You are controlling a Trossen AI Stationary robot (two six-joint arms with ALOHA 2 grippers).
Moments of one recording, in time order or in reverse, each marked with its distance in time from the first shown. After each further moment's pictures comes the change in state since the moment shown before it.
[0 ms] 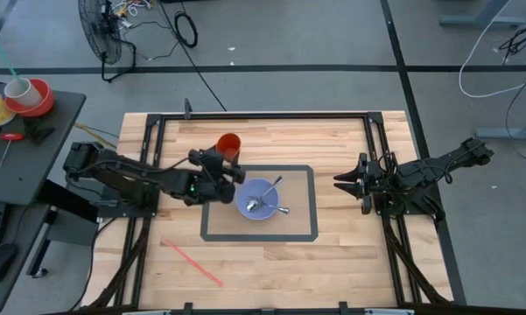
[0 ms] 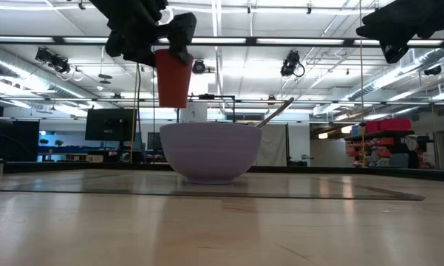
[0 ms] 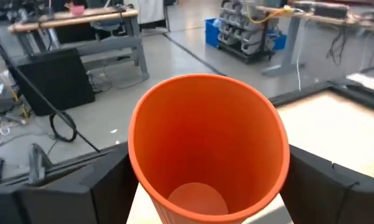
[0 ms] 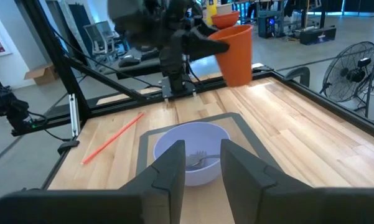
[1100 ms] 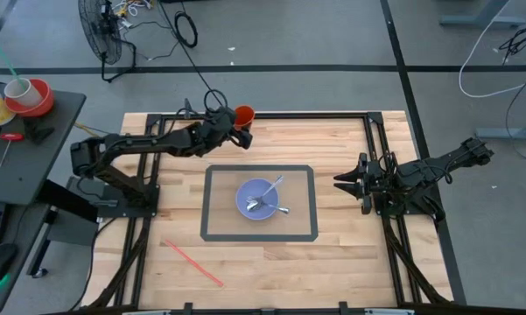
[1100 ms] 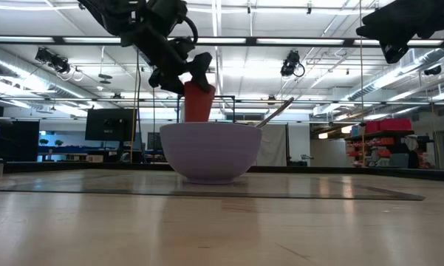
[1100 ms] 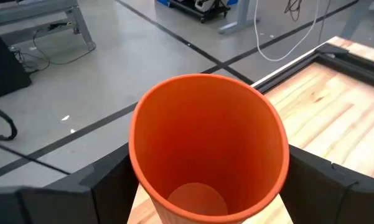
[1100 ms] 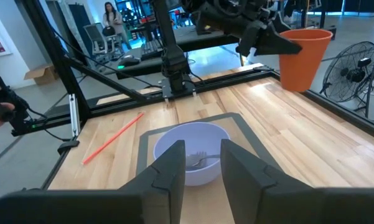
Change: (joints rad) left arm 0.524 0.042 -0.005 0.407 0.723 0.549; right arm 0.000 0.000 0.000 0.000 0.000 0.000
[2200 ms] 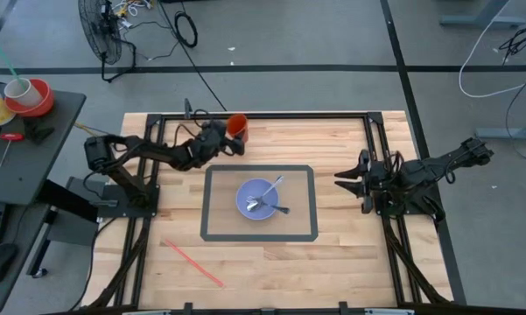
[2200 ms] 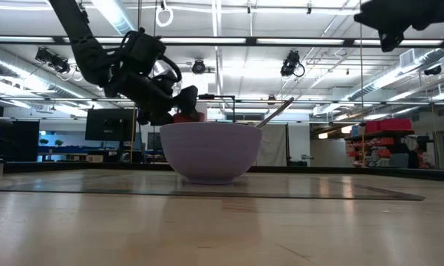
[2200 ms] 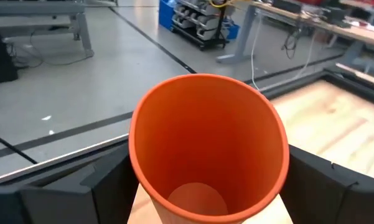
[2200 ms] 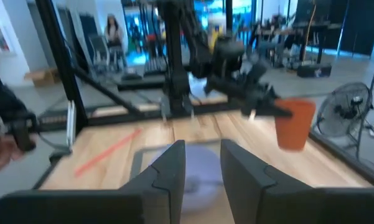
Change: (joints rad) left arm 0.053 0.134 -0.371 0.668 0.025 -0.058; right arm 0.000 0.000 0.000 0.099 0.002 -0.160
